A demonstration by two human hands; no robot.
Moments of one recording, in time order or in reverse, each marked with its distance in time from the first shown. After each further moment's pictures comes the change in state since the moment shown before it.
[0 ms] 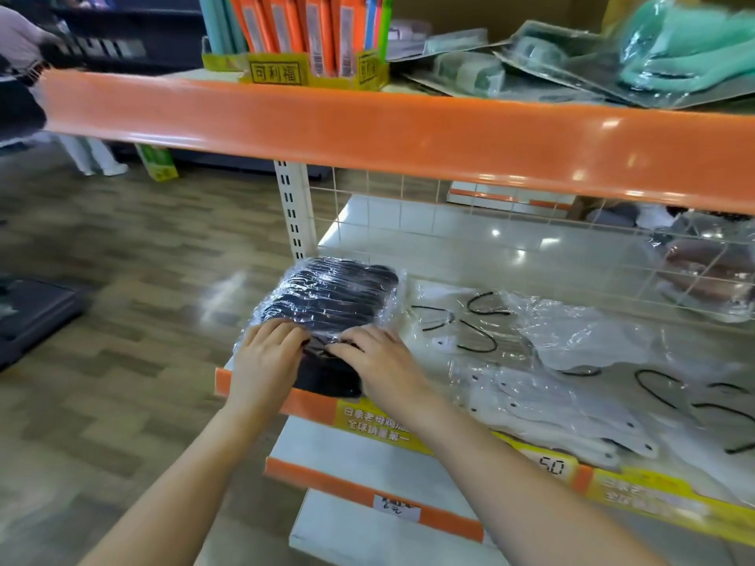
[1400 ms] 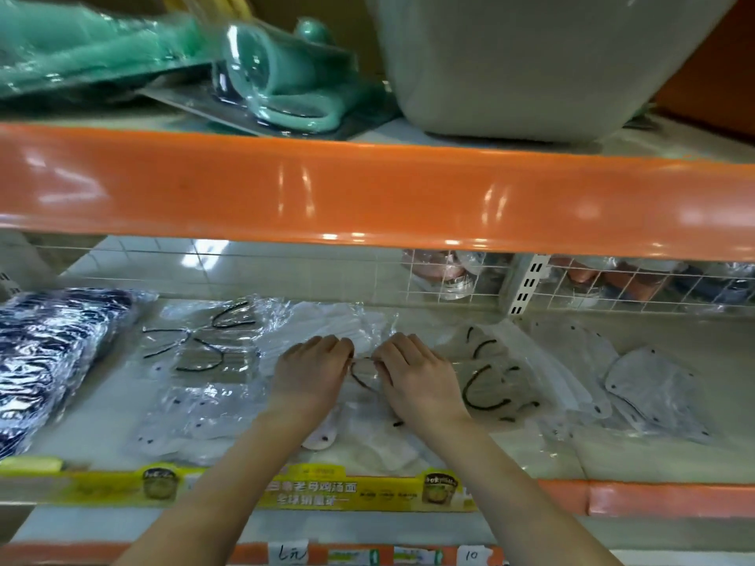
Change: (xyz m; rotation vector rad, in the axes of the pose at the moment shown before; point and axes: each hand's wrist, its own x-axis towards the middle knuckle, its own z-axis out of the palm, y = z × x) left_hand 0.114 0.428 0.076 -0.192 -0.181 0.212; right_hand -0.271 0.253 -0.203 -0.287 0.291 0.288
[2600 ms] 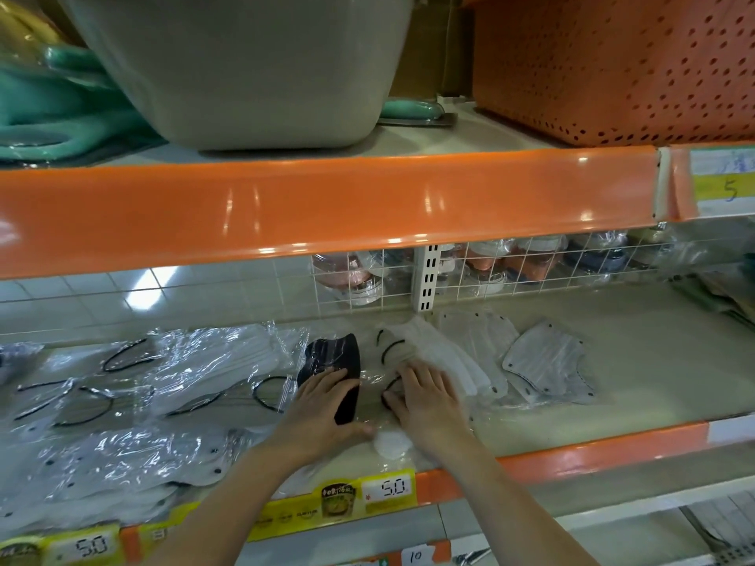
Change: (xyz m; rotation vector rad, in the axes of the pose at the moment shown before) left_hand 0.023 0.115 0.039 -0.363 -0.796 -0.094; right_hand -0.088 0.109 -0.042 -0.017 -0.555 0.613
